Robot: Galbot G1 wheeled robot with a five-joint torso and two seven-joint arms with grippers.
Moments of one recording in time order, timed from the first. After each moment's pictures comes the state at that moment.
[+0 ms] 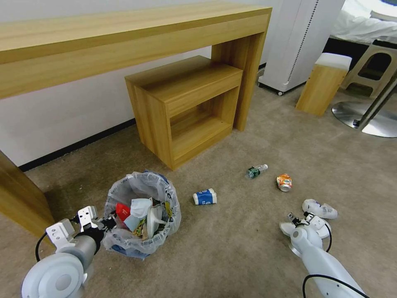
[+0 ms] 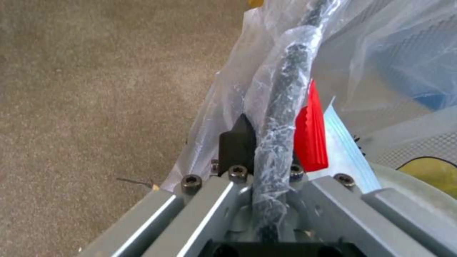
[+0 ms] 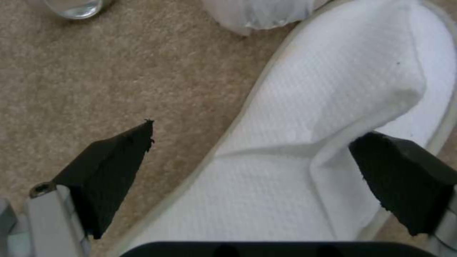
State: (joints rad) left arm 1.60 -1.09 -0.69 -2.26 -1.14 0.53 -0.56; right arm -0.90 1.15 0.31 1.00 1.06 -0.07 0.55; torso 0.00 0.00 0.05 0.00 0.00
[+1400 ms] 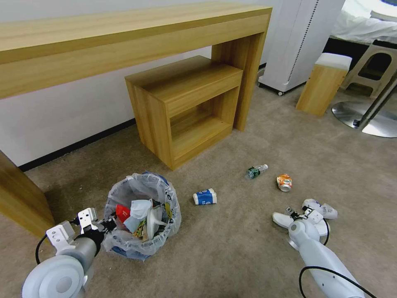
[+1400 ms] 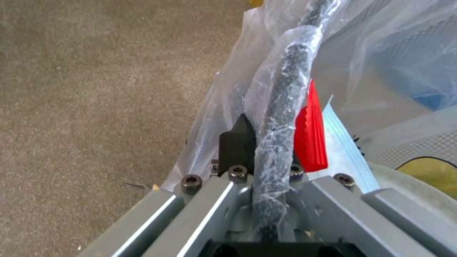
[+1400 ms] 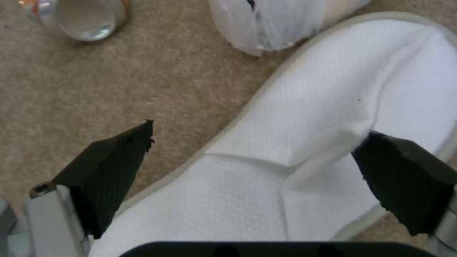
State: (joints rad) left arm 1.60 -1.10 -0.68 -2.25 -1.13 0.52 -0.55; right arm -0.87 1.15 0.32 0.97 1.05 -0.06 0.55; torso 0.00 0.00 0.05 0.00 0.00
